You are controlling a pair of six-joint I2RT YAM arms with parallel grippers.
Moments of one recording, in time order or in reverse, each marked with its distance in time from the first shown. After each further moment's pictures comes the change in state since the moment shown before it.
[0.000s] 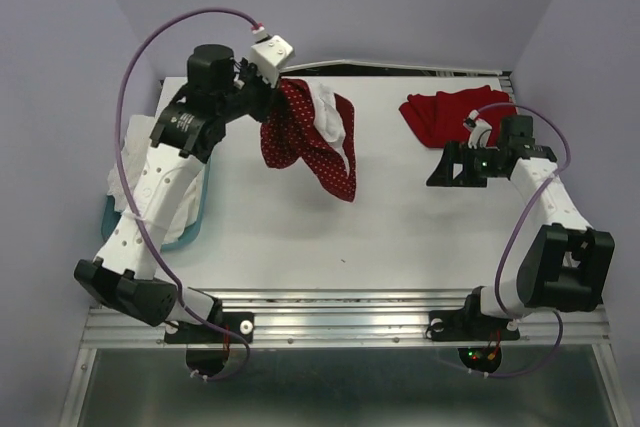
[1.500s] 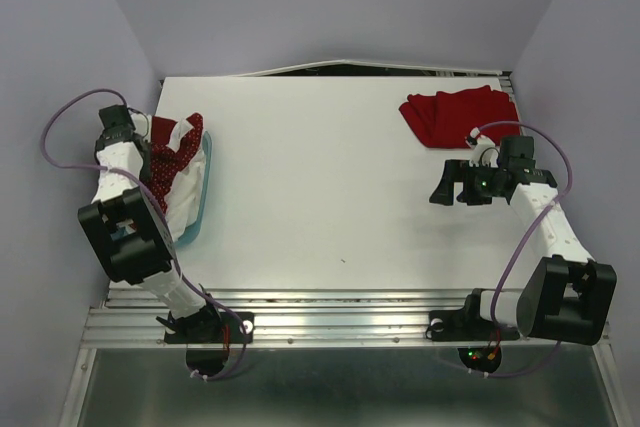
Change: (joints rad) left arm 0.775 0.282 -0.422 0.087 -0.456 0.114; right arm 0.000 -0.166 -0.174 0.050 0.100 0.002
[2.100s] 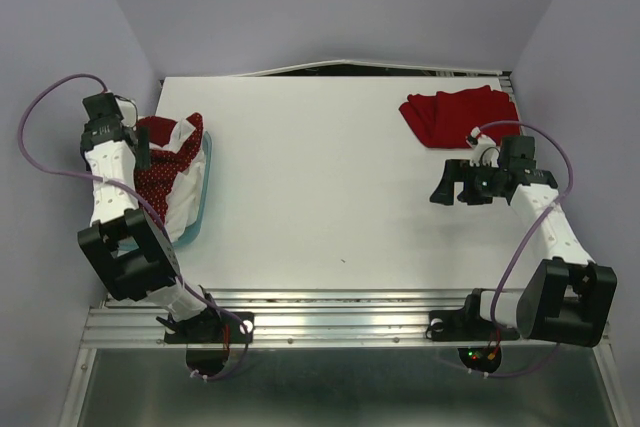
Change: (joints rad) left arm -0.002 -0.116 0.095 -0.103 -0.057 -0.044; right arm 0.000 -0.013 0.000 0.002 0.005 0.000
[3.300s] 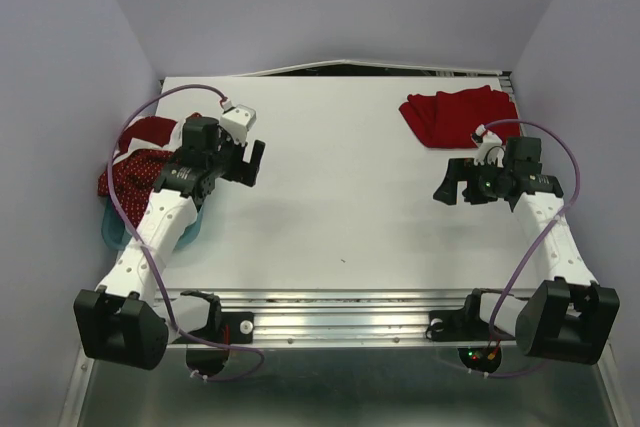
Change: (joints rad) left arm -0.620 -0.400 -0.365 0.190 0.348 -0.164; right arm 0.000 -0.085 0.000 0.000 0.032 0.000
